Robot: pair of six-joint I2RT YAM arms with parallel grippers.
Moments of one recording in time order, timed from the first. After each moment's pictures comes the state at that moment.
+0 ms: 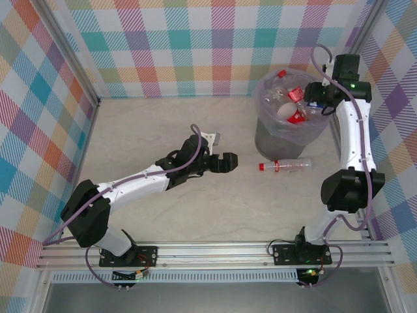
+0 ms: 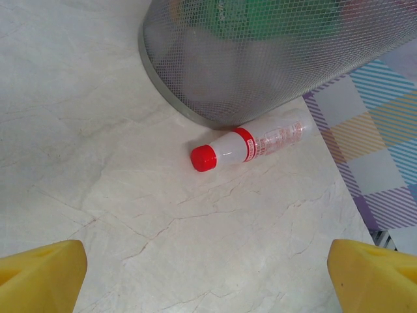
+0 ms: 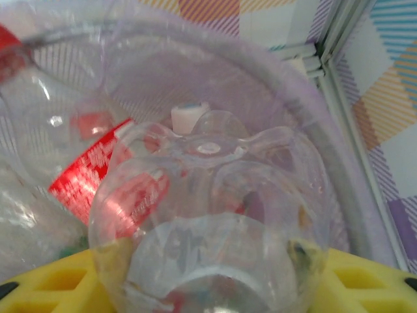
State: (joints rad) left arm -0.80 1.50 1.01 -0.03 0.14 -0.65; right arm -0.12 1.76 1.99 -1.04 -0.05 0.06
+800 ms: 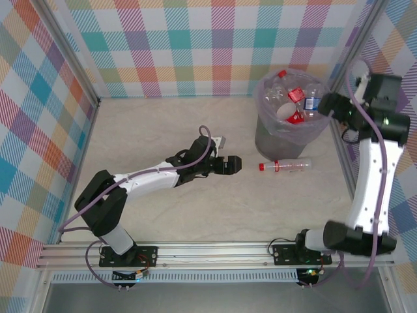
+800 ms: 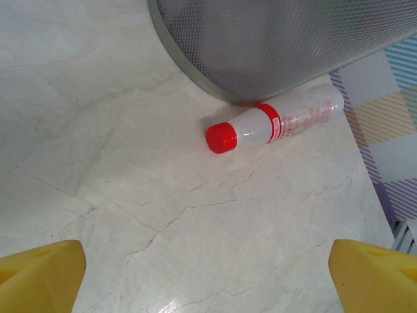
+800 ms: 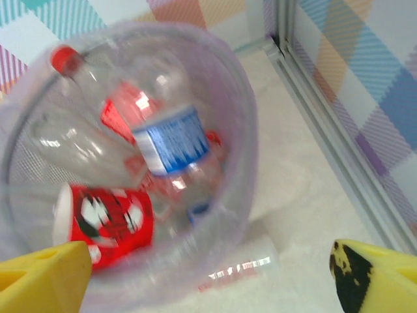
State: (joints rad) left arm -0.80 1.65 1.05 -0.03 0.19 -0.67; right arm -0.25 1.30 1.80 -1.20 -0.11 0.23
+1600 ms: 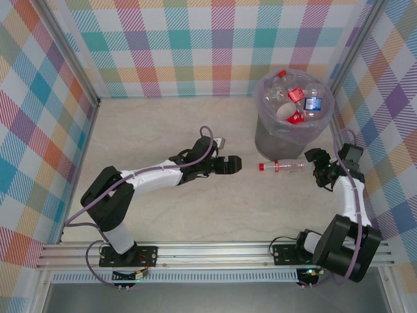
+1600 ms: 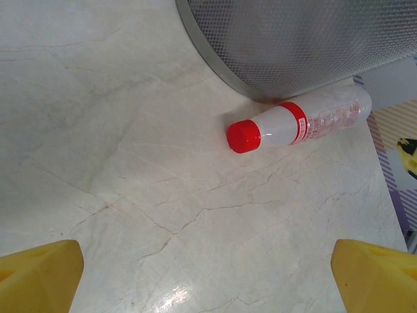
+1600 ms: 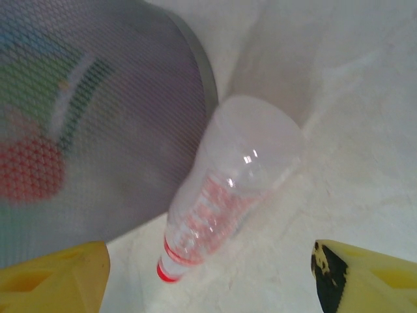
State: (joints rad) left arm -0.78 1.69 1.07 -0.03 0.18 -0.70; right arm -0.42 1.18 0.72 -0.45 -0.44 0.75
